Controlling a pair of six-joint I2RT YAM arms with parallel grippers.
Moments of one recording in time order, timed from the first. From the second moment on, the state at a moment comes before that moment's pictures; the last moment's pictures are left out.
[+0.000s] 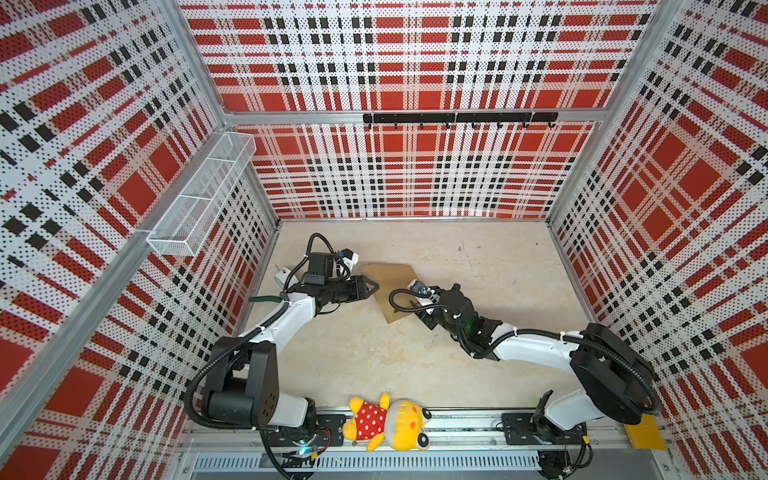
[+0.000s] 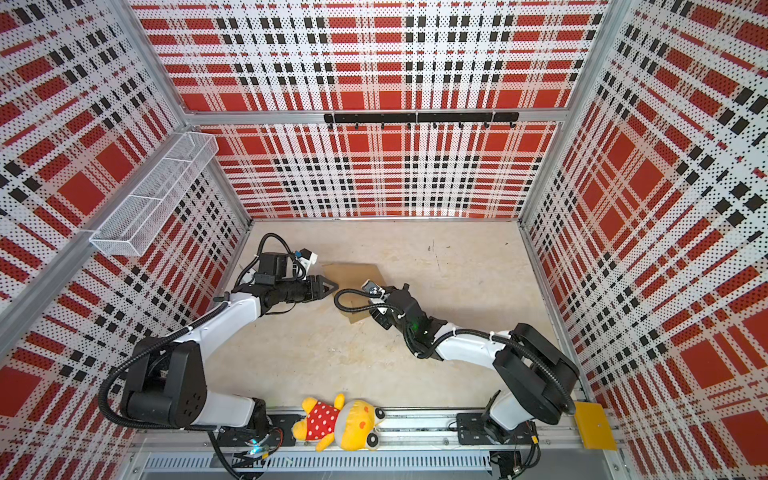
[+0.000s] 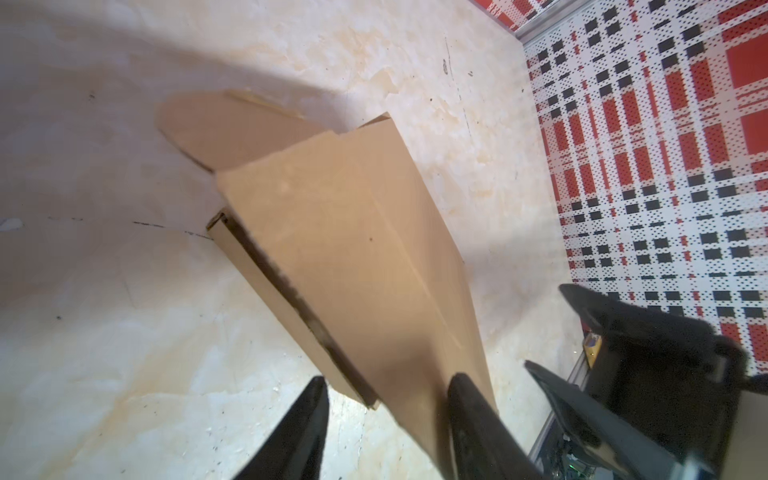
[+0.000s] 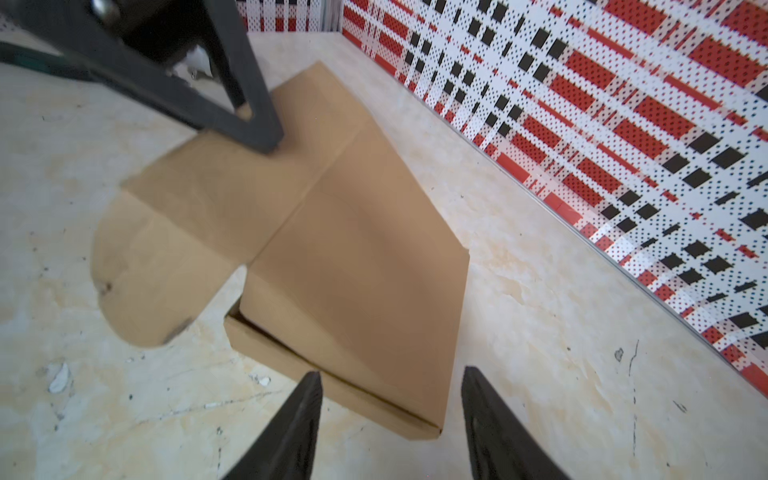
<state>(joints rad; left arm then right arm) -0.15 1.44 0.87 -0.26 0.66 -0.33 0.87 1.53 0.75 0.40 0.21 -0.24</state>
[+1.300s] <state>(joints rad) -0.03 1.36 0.85 -0.33 0.52 -0.26 0.80 1.95 1.25 0.16 -0.10 0.04</state>
